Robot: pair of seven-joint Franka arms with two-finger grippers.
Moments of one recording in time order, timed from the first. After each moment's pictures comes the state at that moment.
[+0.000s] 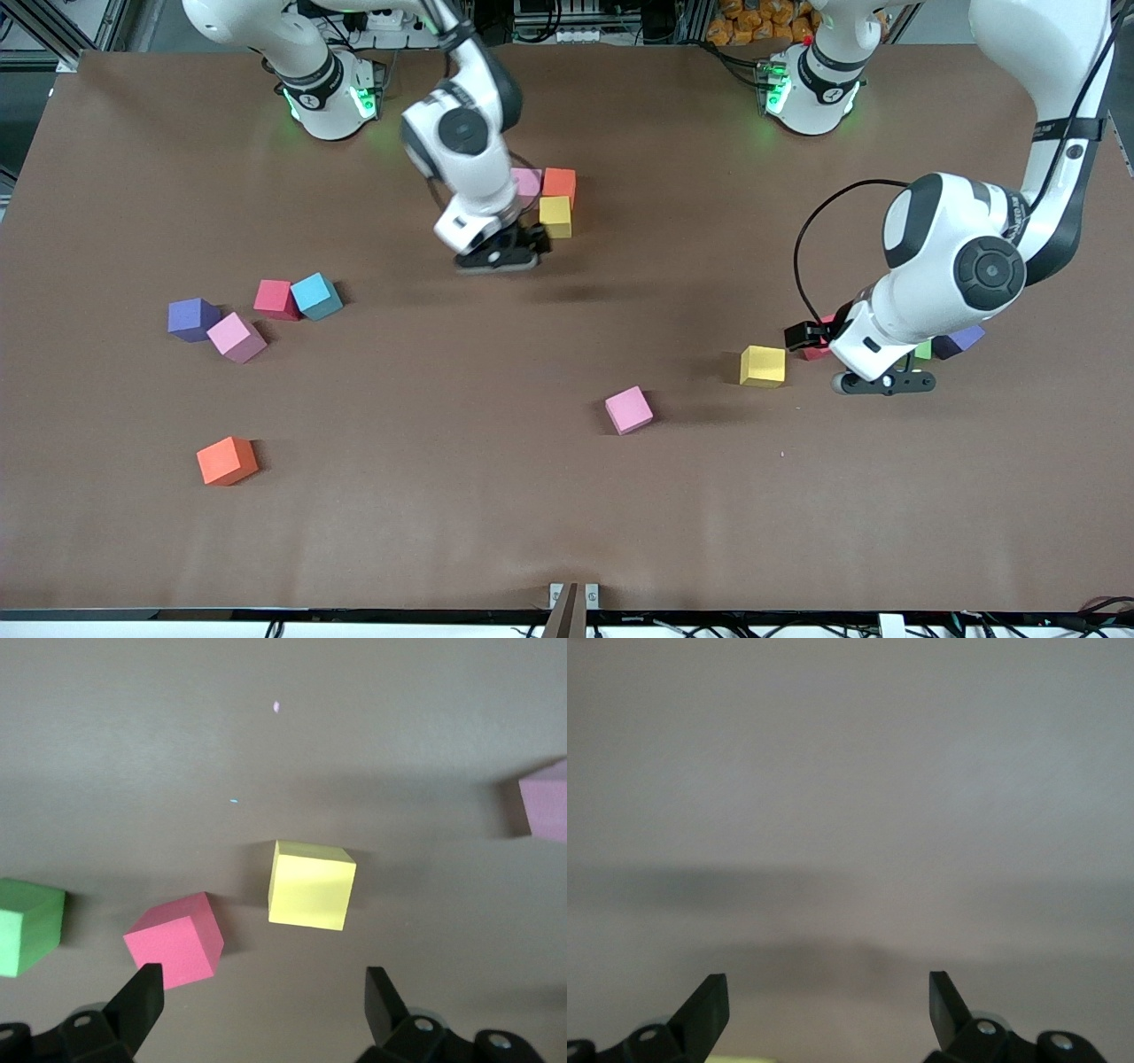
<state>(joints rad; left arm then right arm) 0.13 0.38 -0.39 -1.77 0.06 2.05 -0.25 0.96 0.29 -0.26 -2.12 0.13 2.48 0.52</state>
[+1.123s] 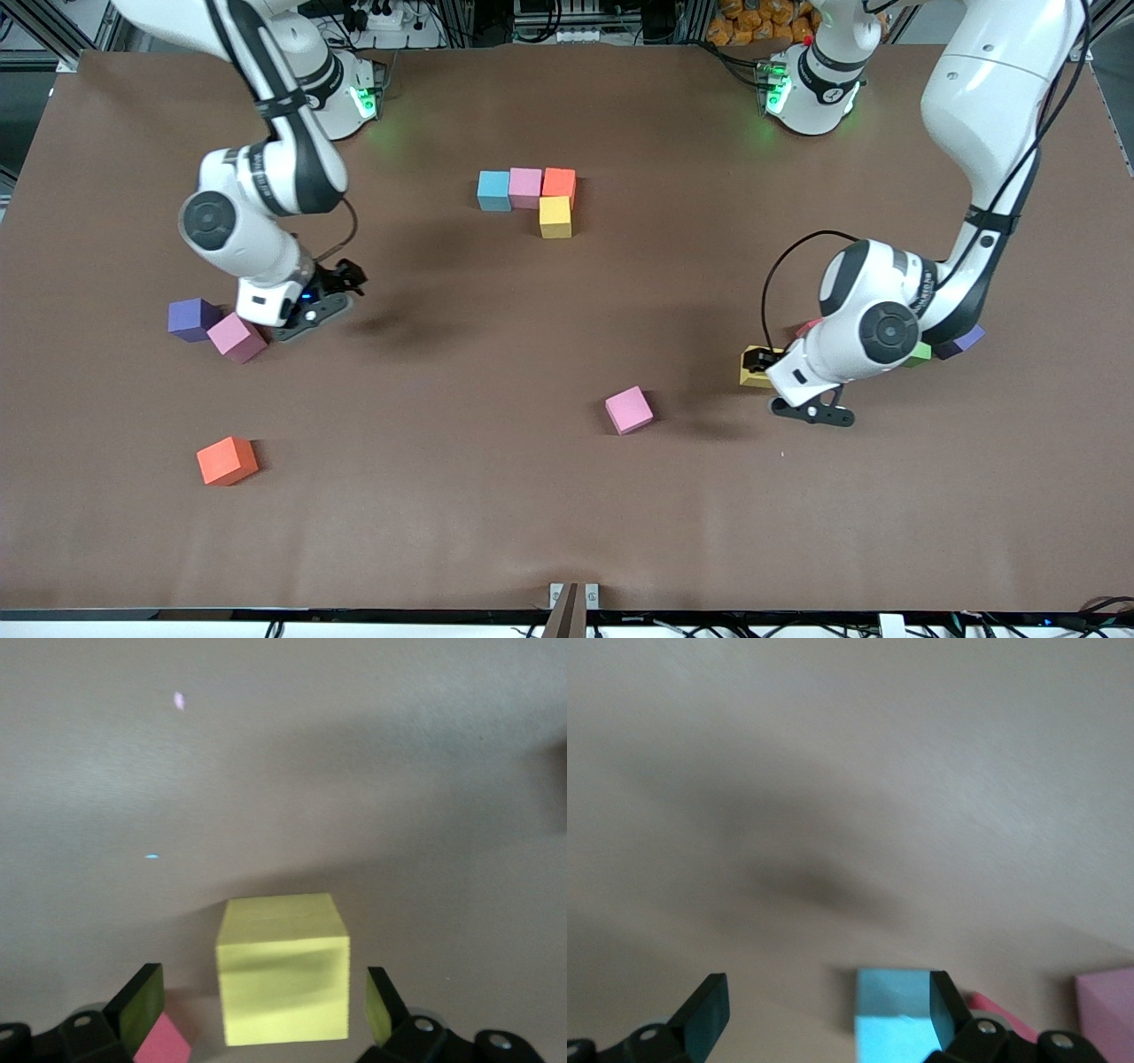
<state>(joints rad) 0.07 0.62 -0.39 -1.73 0.19 2.20 -0.20 0.45 0.17 -0.29 -2.30 0.13 2.39 -0.48</state>
